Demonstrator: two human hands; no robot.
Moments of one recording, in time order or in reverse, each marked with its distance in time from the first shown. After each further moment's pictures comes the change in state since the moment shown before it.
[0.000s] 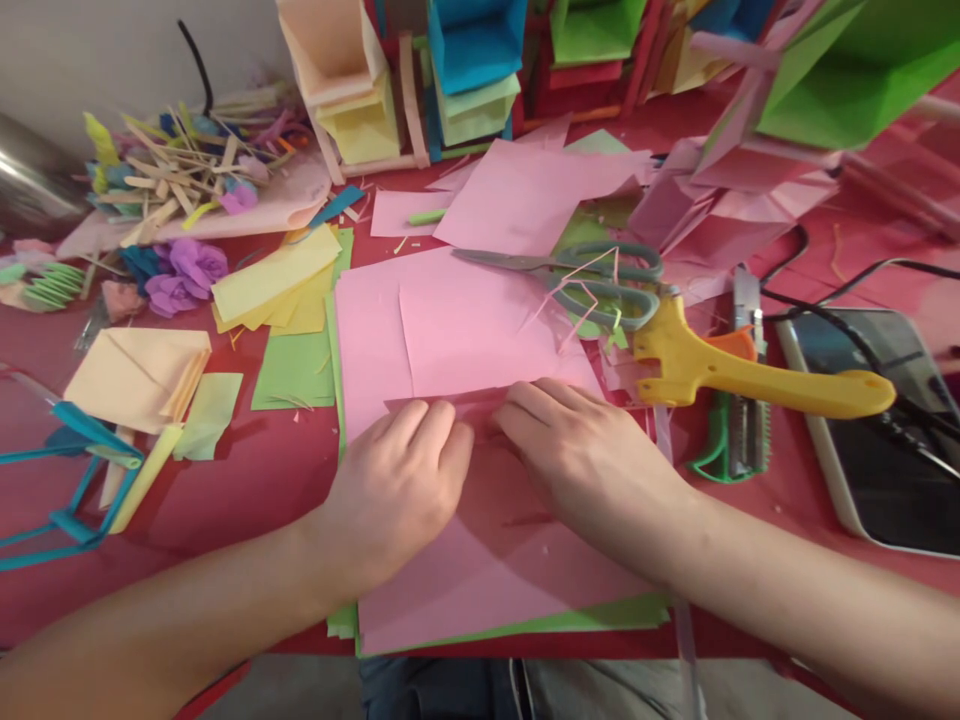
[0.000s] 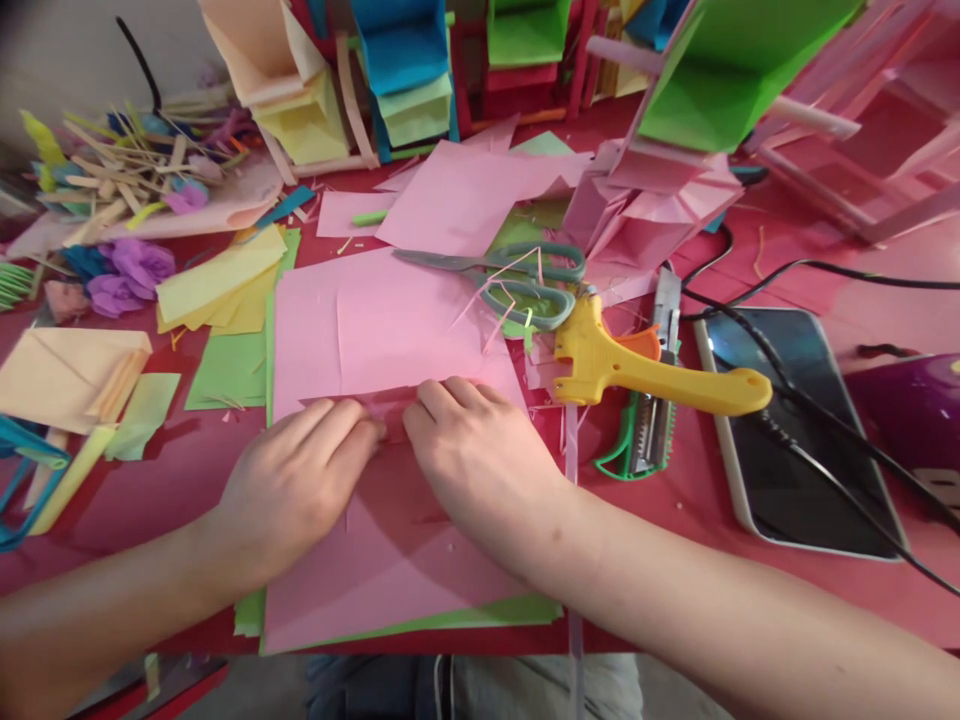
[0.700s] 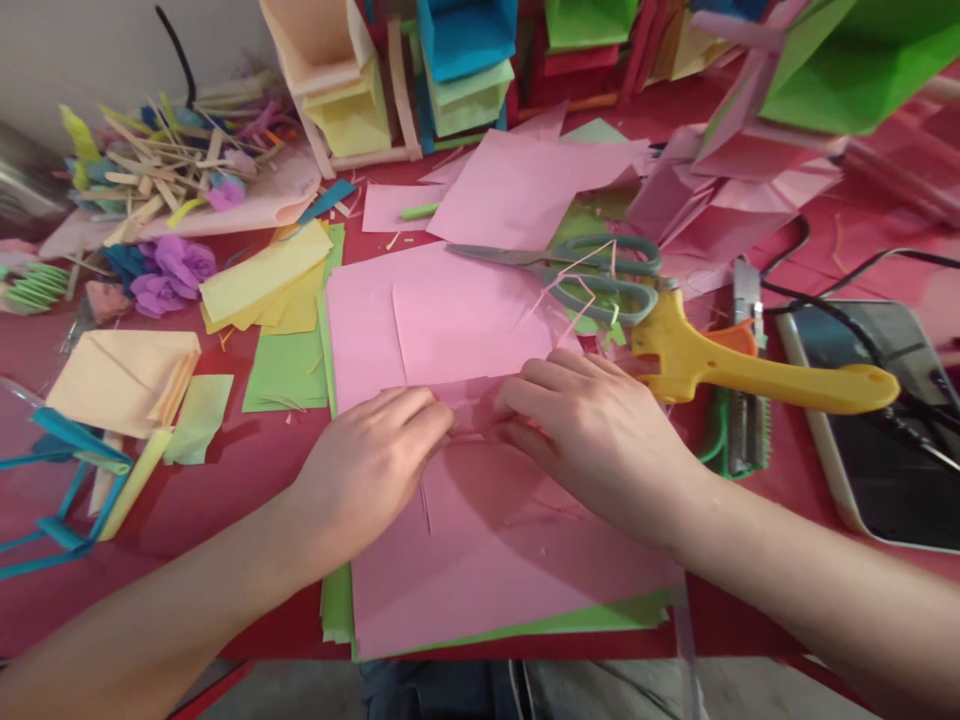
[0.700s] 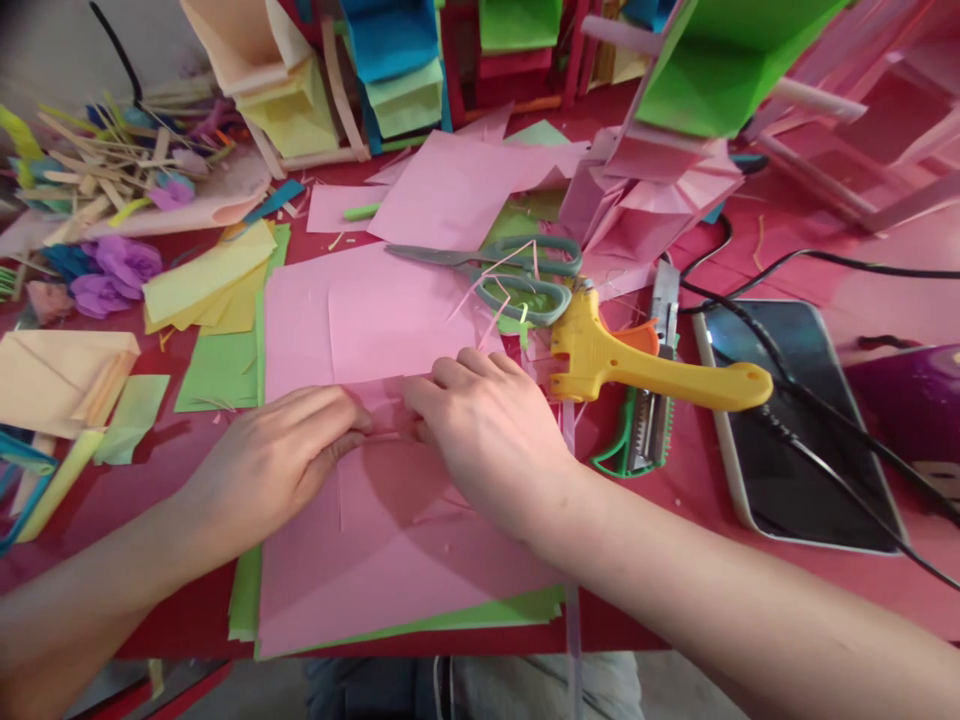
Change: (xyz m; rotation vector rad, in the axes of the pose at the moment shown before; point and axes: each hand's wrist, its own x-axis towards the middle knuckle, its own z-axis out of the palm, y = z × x) left_hand 0.004 -0.025 -0.001 -0.453 -0.235 -0.117; right_hand 0.007 0.011 -0.006 0.029 0.016 0.111
